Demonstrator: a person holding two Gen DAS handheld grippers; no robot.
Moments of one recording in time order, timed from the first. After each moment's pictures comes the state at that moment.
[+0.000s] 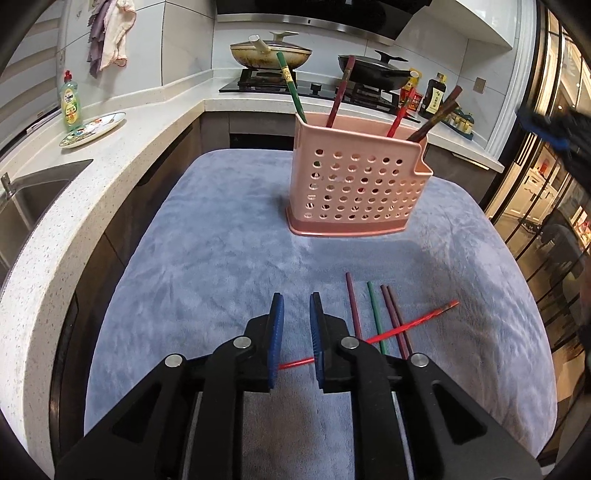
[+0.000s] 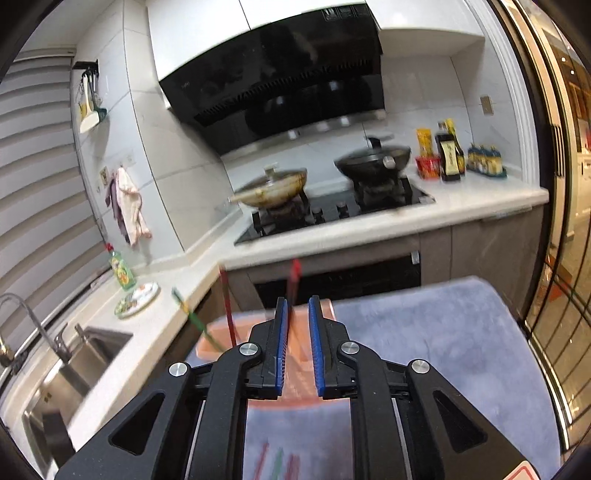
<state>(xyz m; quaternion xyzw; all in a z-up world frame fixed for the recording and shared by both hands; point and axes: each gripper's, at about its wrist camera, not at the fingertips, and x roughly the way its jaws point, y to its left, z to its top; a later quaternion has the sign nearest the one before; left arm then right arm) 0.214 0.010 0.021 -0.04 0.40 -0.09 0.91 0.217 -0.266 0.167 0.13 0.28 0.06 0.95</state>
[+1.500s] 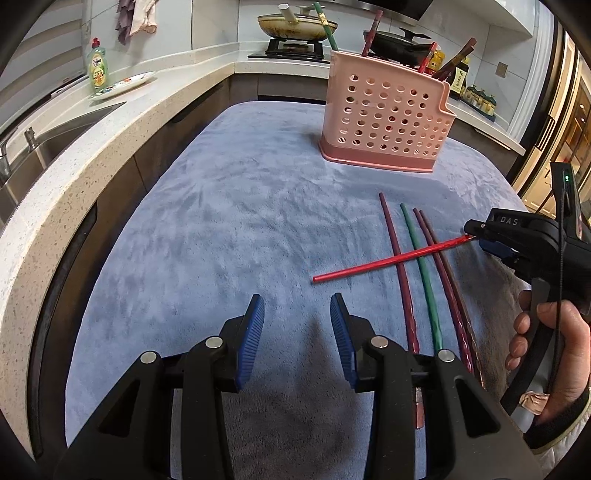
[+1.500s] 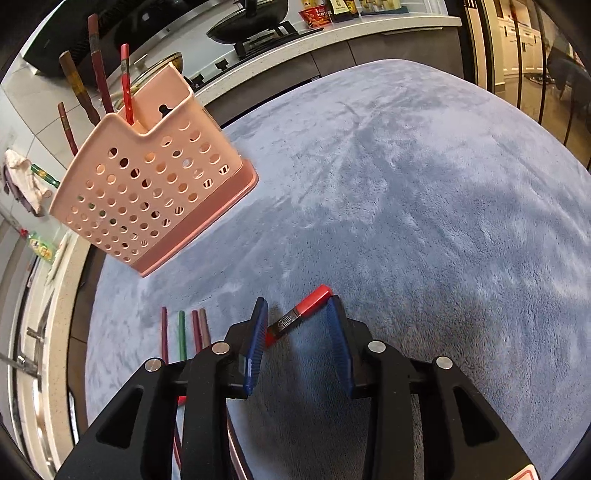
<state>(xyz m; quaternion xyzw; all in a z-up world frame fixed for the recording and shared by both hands) 0.161 0.026 -0.033 -0.04 0.44 -0.04 0.90 0.208 -0.258 -0.015 0.24 0.46 -0.09 0.85</state>
